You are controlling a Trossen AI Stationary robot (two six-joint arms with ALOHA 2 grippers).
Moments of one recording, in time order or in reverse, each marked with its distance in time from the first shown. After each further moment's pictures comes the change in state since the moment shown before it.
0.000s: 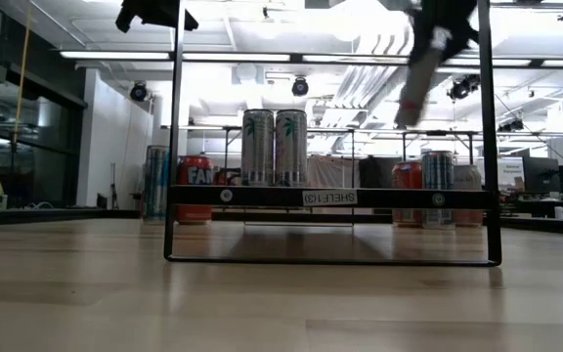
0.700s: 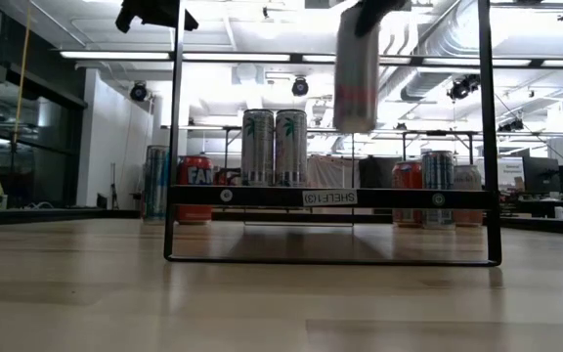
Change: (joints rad) left arm 0.000 0.000 0.000 0.000 0.000 -0.008; right arm 0.580 0.428 0.254 -0.164 -0.327 -0.583
